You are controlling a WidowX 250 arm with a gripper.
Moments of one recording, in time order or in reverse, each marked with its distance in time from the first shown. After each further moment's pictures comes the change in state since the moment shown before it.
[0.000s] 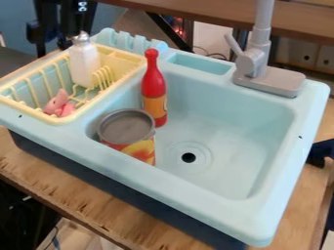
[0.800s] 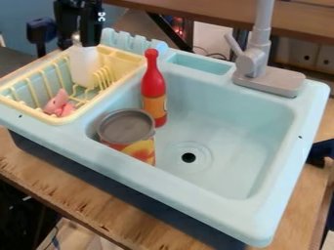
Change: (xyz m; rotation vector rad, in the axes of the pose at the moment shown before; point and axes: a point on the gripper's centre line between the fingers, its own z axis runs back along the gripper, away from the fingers) arm 0.016 -0.011 -0.015 -0.047 0.040 -0.025
